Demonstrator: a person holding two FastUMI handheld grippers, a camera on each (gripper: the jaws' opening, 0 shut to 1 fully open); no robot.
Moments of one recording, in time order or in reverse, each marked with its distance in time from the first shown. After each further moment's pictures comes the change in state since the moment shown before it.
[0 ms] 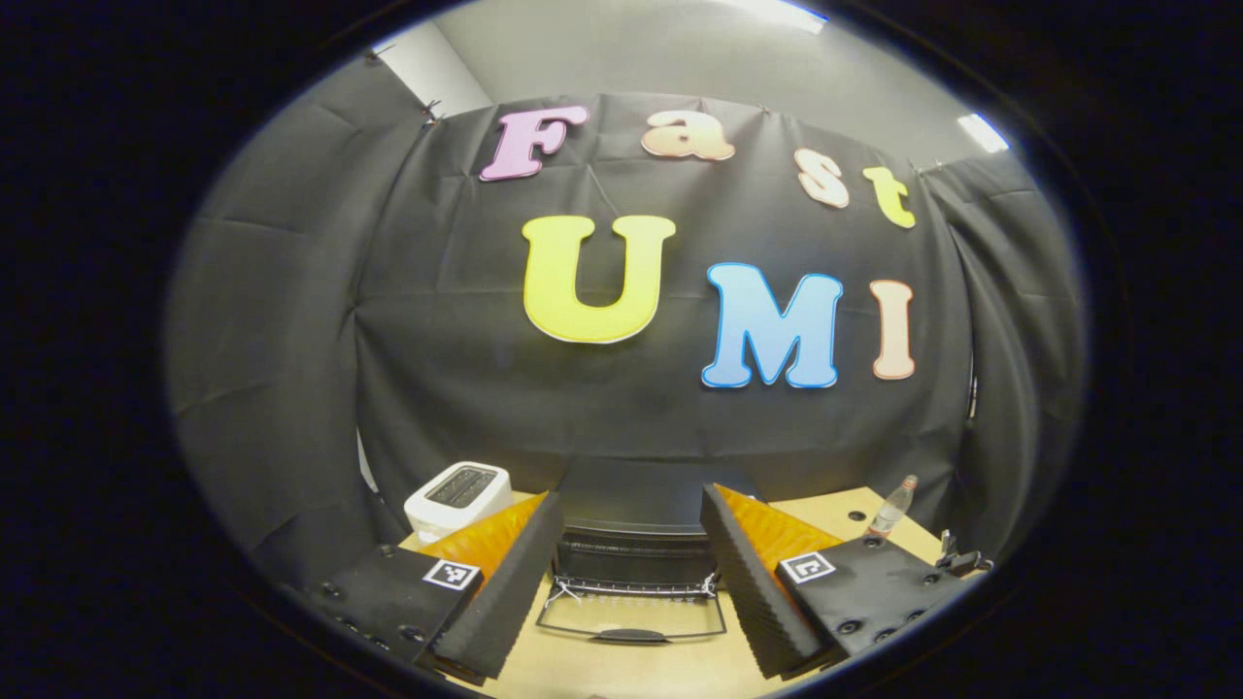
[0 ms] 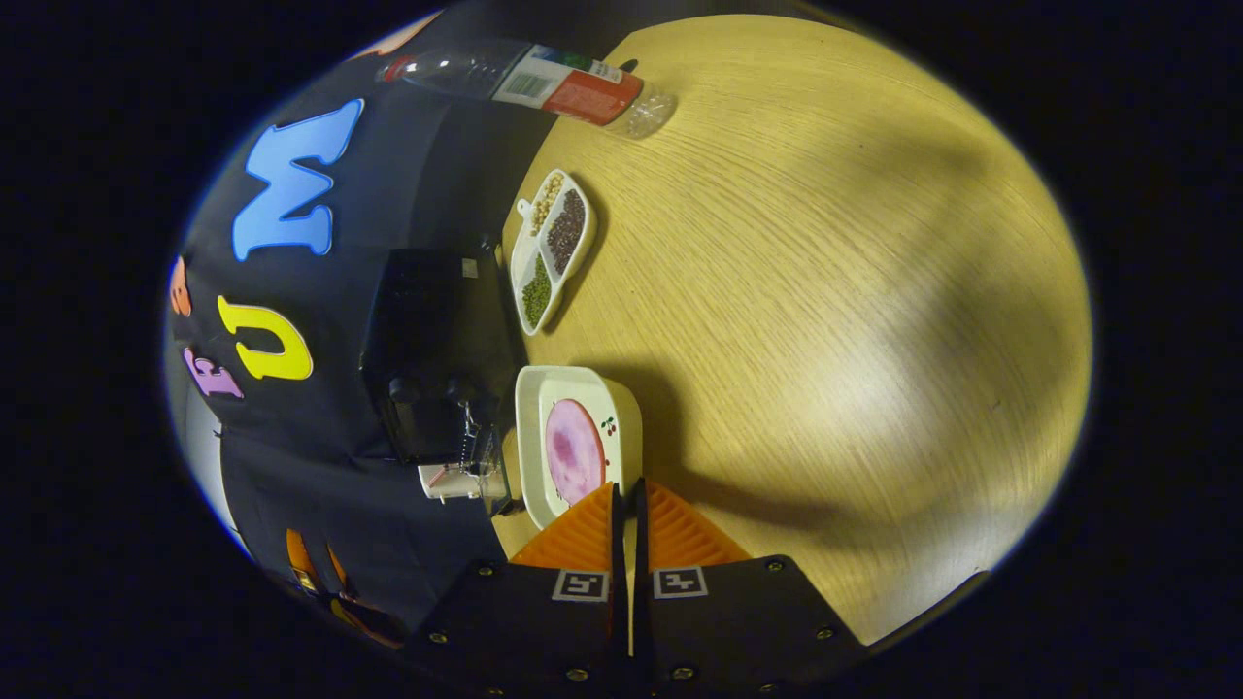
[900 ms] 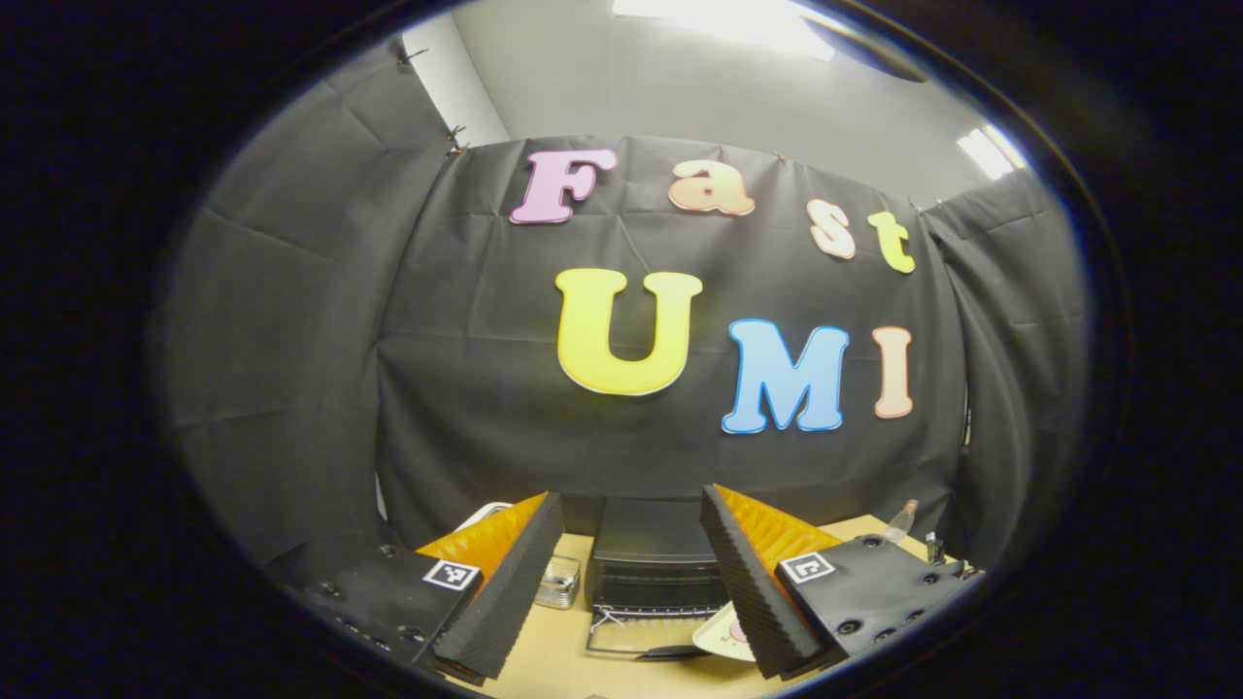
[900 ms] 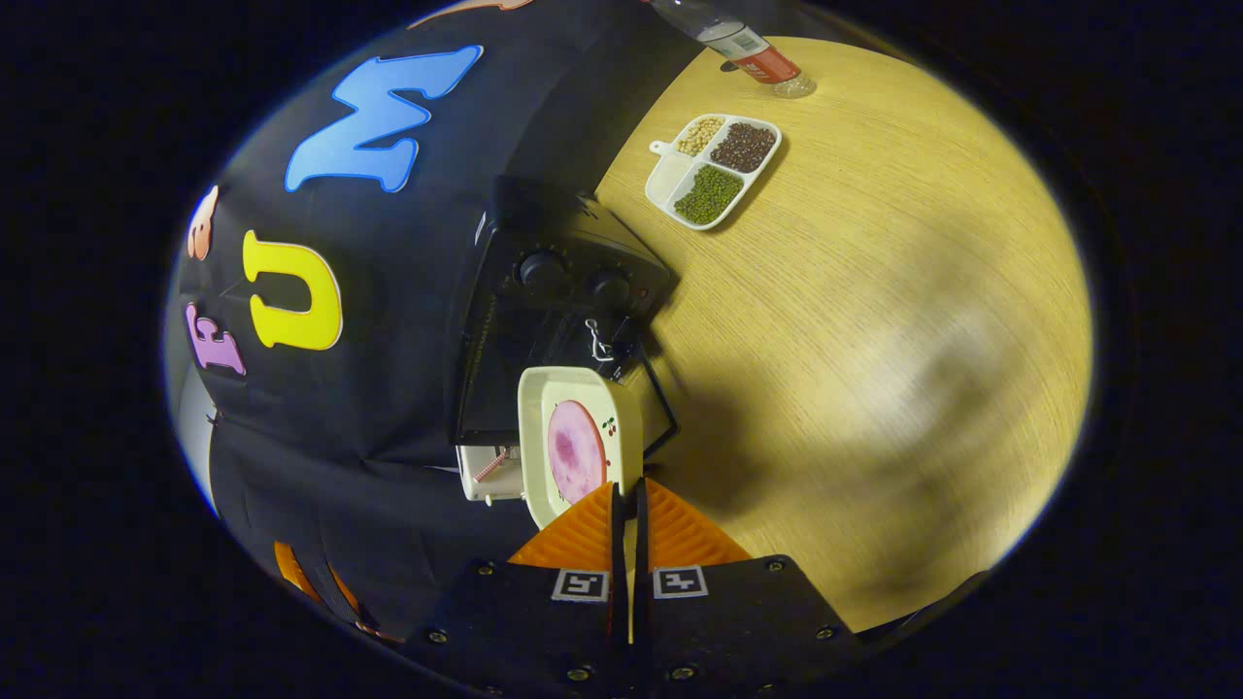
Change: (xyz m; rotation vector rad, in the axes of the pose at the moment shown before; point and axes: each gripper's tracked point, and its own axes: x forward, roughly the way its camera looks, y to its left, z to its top) left arm -0.038 0.089 0.035 -0.011 -0.124 0.005; right arm 0.078 0.163 -0.116 0.021 -0.133 0.006
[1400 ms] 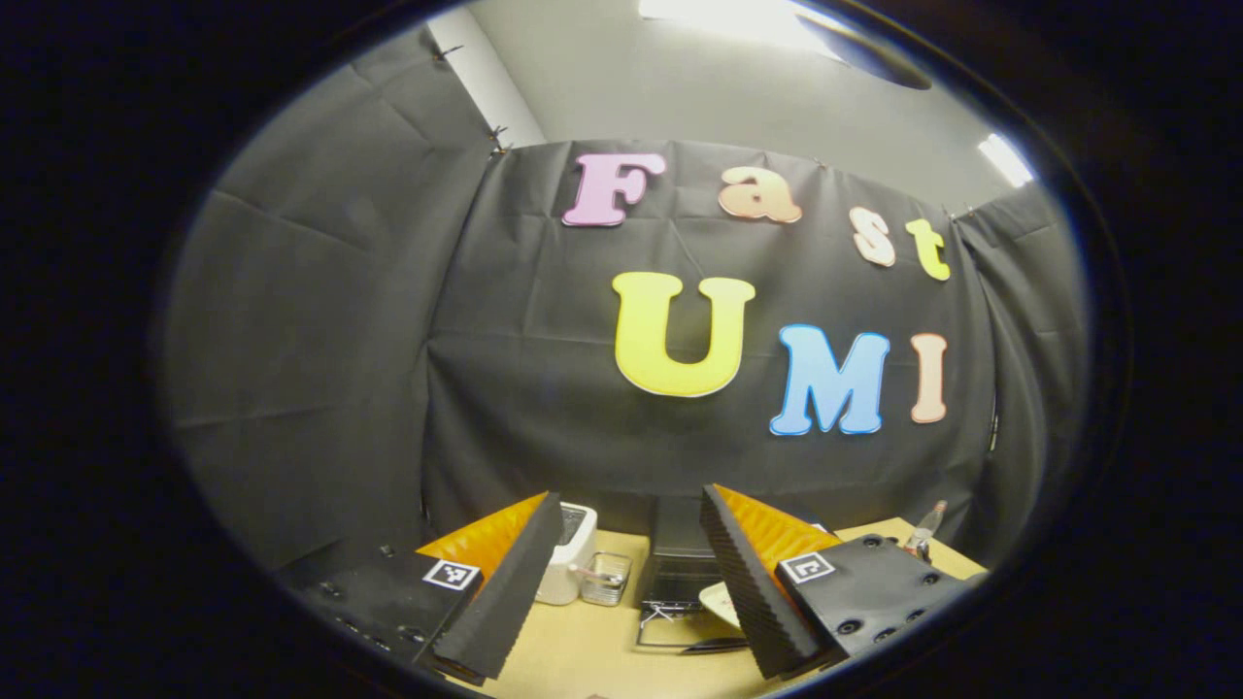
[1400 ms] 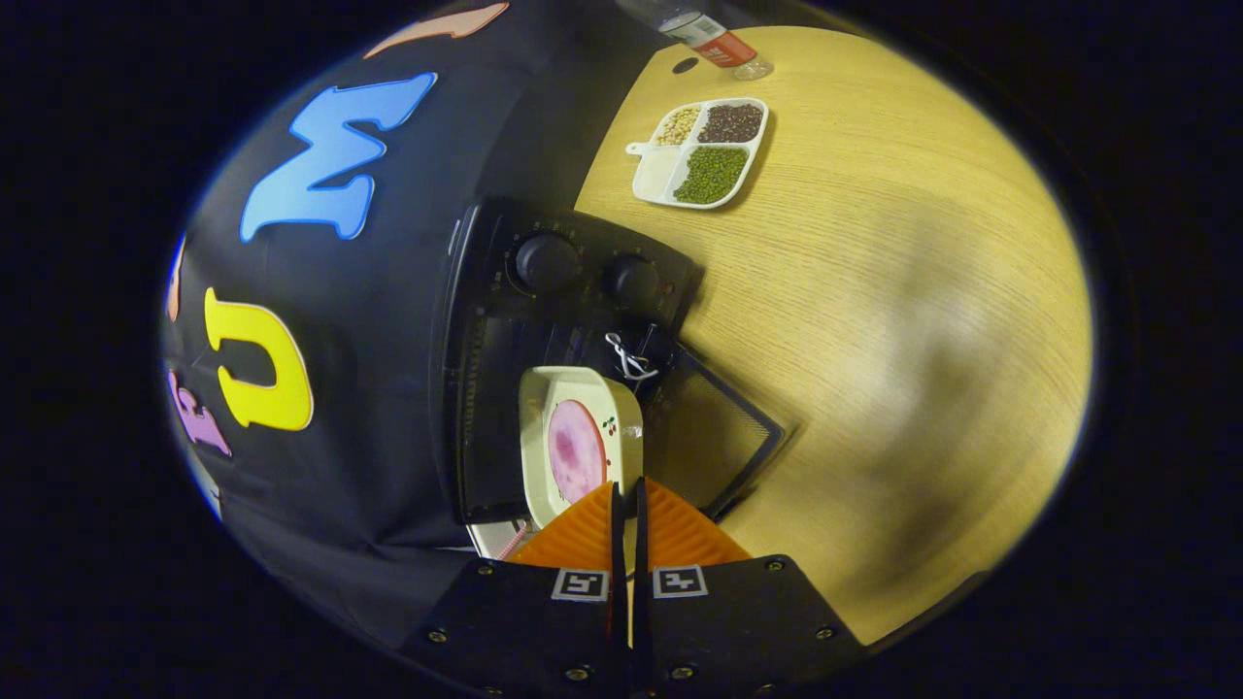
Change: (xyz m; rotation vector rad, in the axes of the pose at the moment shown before) left arm -0.020 0.072 0.004 -0.020 -0.003 0.099; right arm 0.090 0.047 0.006 0.247 -0.218 -0.040
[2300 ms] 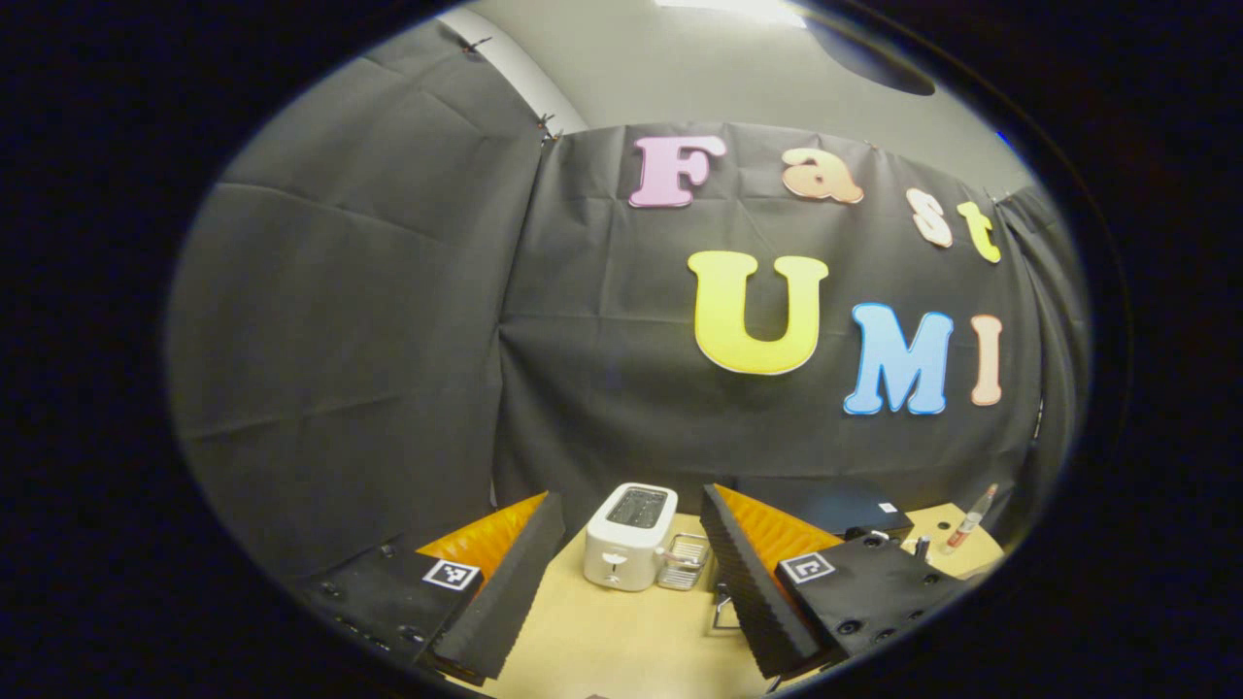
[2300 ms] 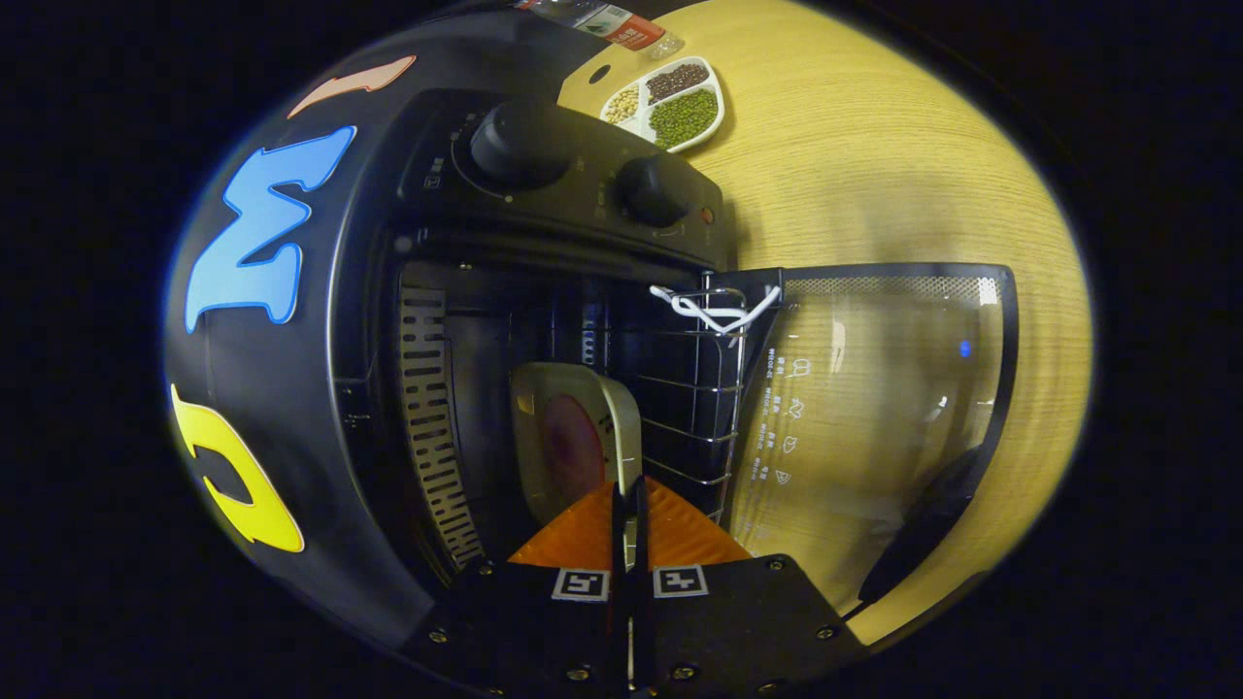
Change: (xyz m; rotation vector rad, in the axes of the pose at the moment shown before) left arm -0.004 0.083 -0.021 0.022 0.075 0.161; right arm 0.125 0.061 -0.006 0.280 -0.256 -0.022
